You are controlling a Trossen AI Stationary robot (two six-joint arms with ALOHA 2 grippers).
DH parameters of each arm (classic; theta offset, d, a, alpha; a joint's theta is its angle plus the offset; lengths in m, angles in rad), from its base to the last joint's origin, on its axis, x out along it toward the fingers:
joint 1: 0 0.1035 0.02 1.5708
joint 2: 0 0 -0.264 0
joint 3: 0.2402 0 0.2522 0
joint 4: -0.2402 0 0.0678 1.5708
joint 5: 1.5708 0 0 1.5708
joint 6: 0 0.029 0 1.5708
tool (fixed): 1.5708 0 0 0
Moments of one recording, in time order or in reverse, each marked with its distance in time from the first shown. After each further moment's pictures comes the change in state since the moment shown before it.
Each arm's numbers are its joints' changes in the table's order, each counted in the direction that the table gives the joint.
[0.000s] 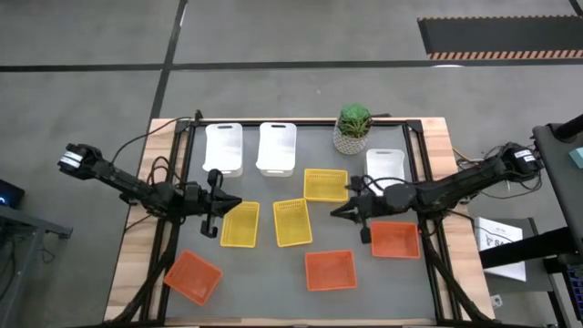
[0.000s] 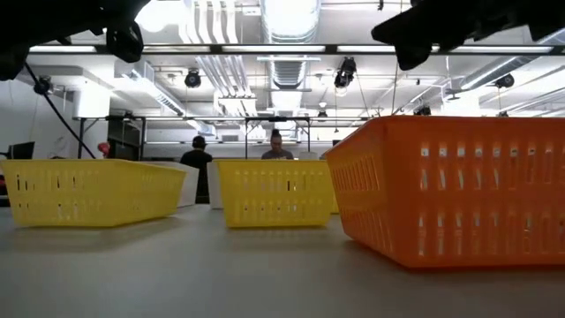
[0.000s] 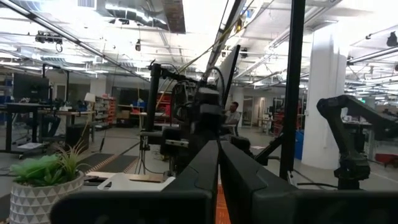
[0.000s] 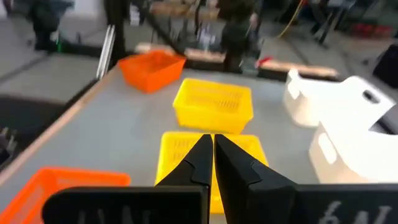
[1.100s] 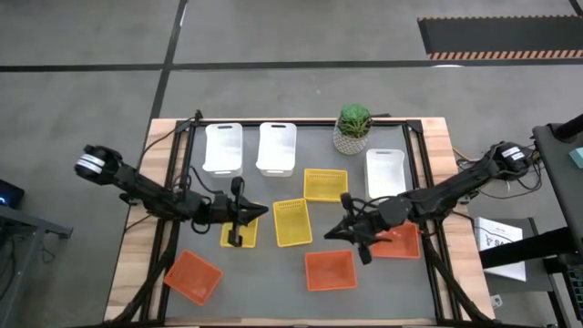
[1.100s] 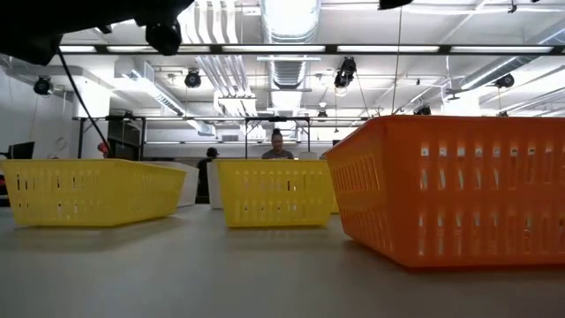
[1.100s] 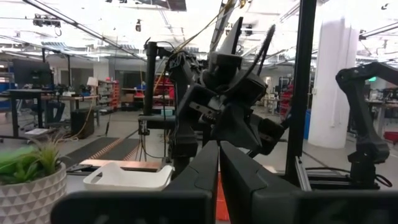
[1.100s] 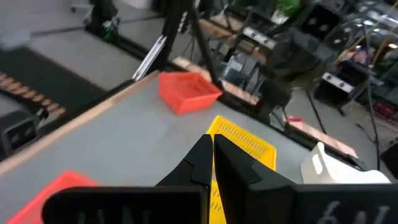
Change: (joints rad) left arm 0.000 -0.391 0.233 0.073 -0.015 -0.001; right arm 0.124 -0.136 0.154 0.043 -0.018 -0.297
